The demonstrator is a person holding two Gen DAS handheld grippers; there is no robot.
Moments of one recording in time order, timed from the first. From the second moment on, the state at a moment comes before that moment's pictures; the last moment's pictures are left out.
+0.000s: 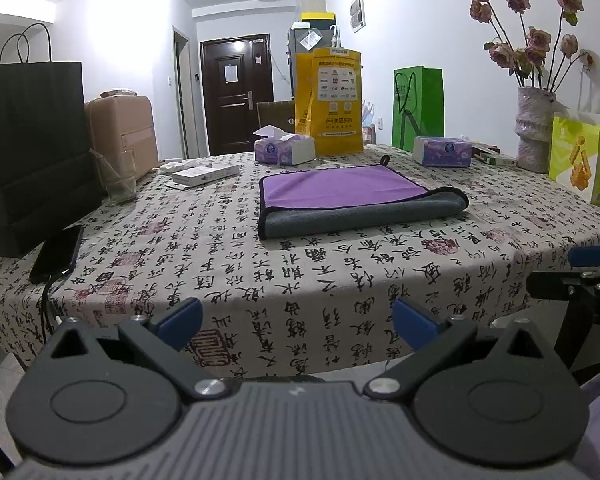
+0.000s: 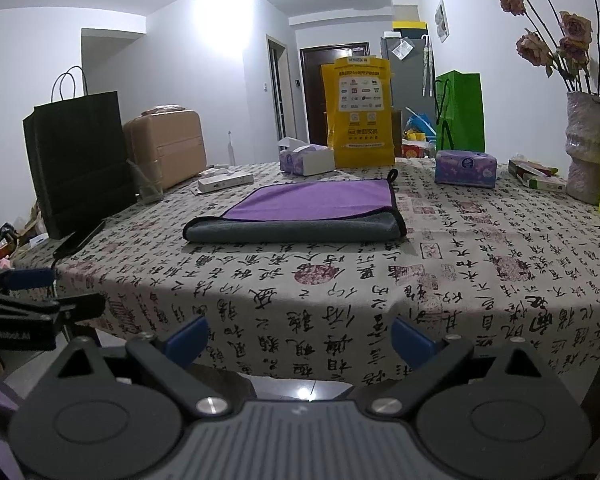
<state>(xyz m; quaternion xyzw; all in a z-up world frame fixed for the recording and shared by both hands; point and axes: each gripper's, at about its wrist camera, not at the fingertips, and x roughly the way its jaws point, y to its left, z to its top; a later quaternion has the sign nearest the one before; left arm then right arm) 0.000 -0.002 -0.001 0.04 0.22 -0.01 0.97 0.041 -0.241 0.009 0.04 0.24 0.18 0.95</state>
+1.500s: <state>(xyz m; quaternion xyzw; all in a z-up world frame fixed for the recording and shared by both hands) -0.001 -0.005 -0.005 0.04 0.22 -0.01 0.97 0.041 -0.243 0.008 0.04 0.24 0.18 0.95</state>
